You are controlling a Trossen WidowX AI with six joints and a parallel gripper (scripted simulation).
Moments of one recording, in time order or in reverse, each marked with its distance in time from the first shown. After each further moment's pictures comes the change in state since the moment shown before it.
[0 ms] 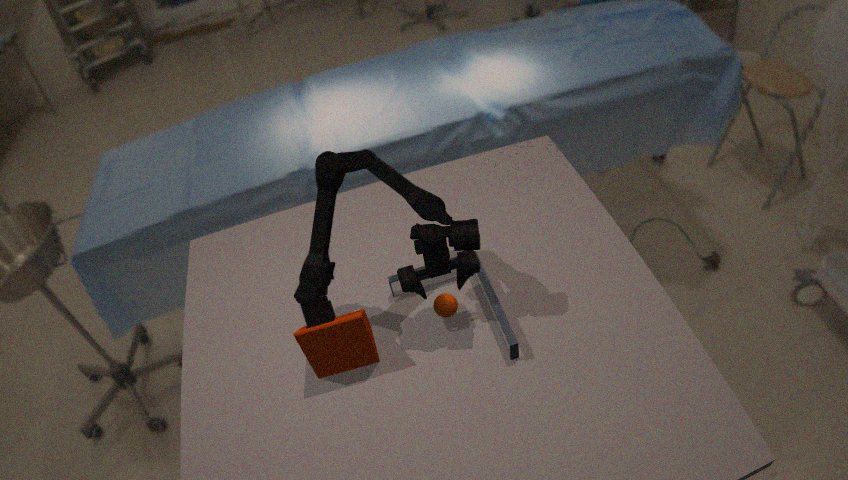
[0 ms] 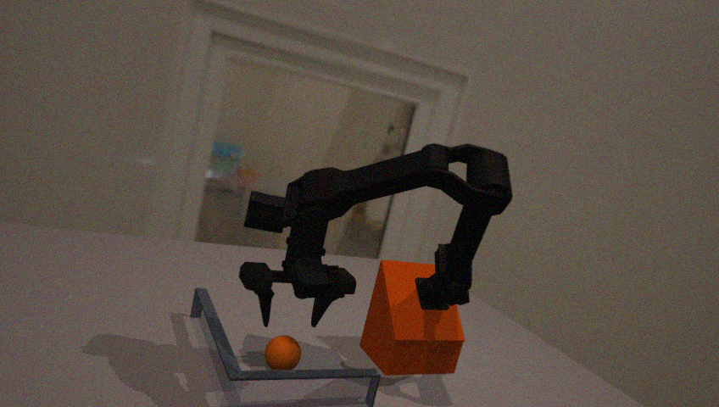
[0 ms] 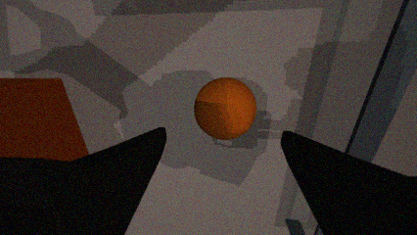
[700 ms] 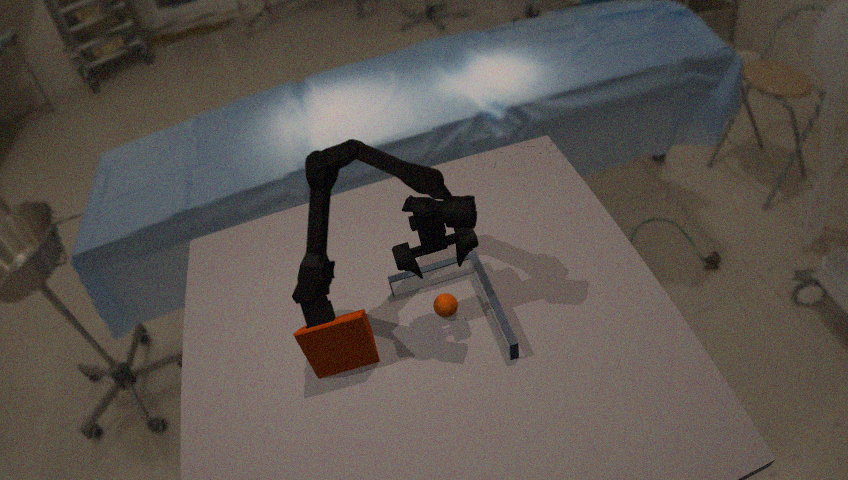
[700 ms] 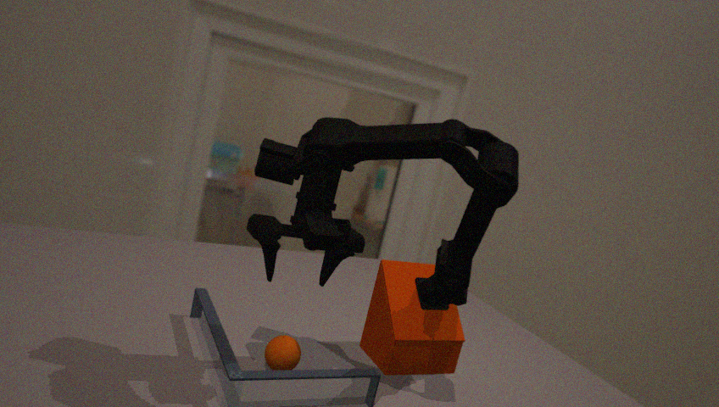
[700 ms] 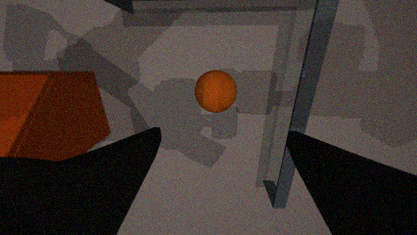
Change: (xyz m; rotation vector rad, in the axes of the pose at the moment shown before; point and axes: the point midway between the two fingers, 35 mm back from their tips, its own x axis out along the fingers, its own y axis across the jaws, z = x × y) arm -0.076 -0.003 0.000 -0.003 0.002 -0.041
